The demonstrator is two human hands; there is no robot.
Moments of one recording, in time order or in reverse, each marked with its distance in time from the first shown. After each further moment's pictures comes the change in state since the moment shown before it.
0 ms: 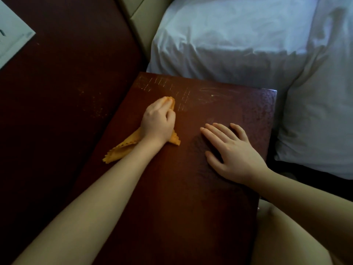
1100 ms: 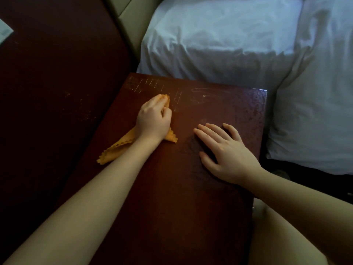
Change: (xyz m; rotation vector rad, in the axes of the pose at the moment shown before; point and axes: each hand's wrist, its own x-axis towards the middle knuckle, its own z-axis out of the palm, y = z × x) left_hand 0.011 0.008 0.007 -0.032 -0.010 -0.020; right_hand 0.000 0.000 0.000 -0.005 -0.003 0.005
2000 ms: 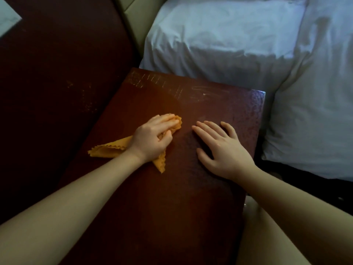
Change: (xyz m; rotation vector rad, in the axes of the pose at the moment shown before) left_hand -0.054 -0.006 -0.027 -0.102 -0.219 0.263; right_hand 0.001 0.001 -0.001 0.033 0.022 -0.015
